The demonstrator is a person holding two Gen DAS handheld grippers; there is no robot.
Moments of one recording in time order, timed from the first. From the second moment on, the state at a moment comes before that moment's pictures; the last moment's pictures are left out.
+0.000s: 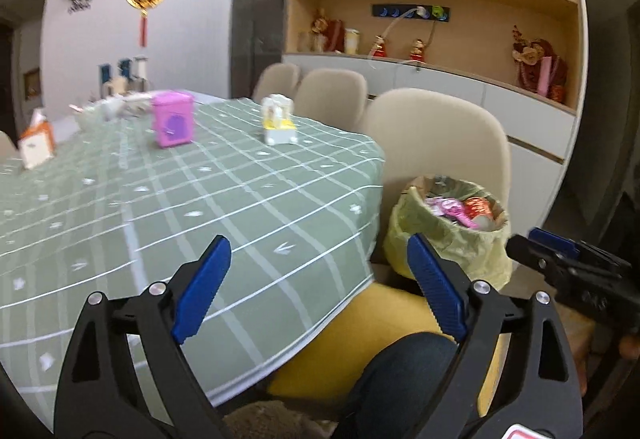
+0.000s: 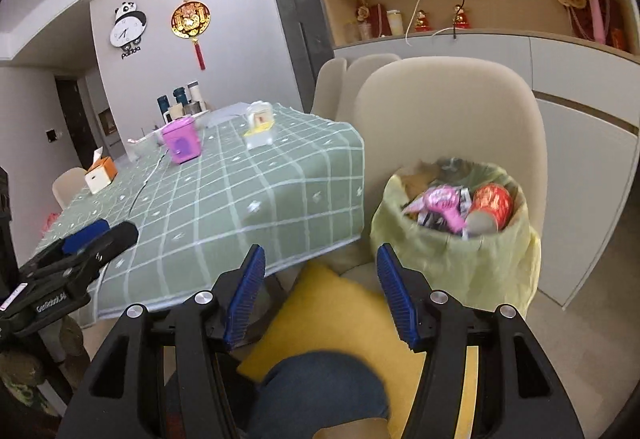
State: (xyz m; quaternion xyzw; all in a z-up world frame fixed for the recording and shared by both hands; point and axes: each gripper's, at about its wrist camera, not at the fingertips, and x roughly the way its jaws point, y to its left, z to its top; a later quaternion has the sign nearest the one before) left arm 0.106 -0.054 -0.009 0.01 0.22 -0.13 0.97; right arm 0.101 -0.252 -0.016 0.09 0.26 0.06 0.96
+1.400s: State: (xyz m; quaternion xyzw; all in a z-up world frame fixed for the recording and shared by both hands) left arm 0.025 -0.041 -0.005 0.03 0.18 -0.09 0.98; right arm 0.022 -0.215 -0.008 0.03 0.21 0.03 0.98
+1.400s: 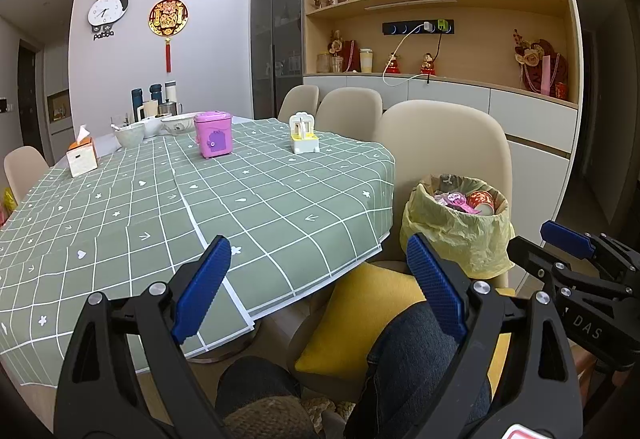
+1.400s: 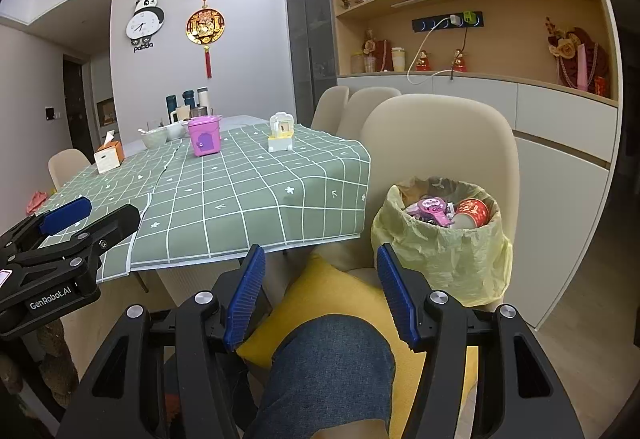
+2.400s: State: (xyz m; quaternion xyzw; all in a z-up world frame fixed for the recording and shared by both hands) left arm 0.026 -0.040 -0.004 0.03 0.19 -0.10 0.98; right arm 0.021 -0.220 -0.010 0.03 0.21 0.03 0.98
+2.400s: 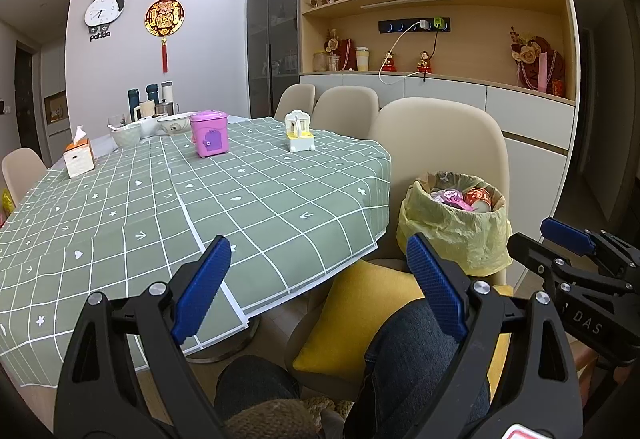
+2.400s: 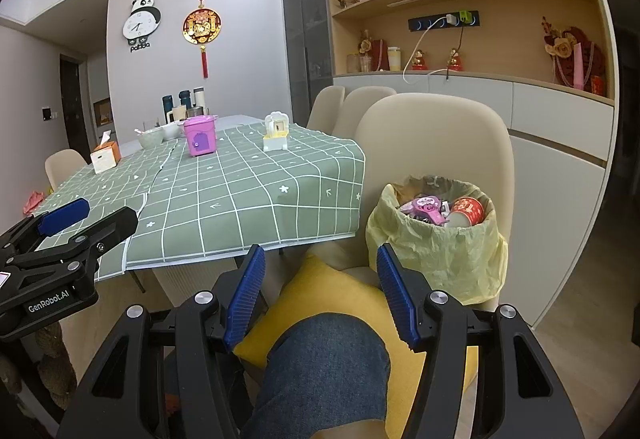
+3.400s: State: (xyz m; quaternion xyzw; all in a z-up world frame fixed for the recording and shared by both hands) left arm 0.032 -0.043 -0.010 0.04 0.20 -0.12 0.97; right arm 0.021 -0.222 -0.013 0.03 0.22 0.02 0.98
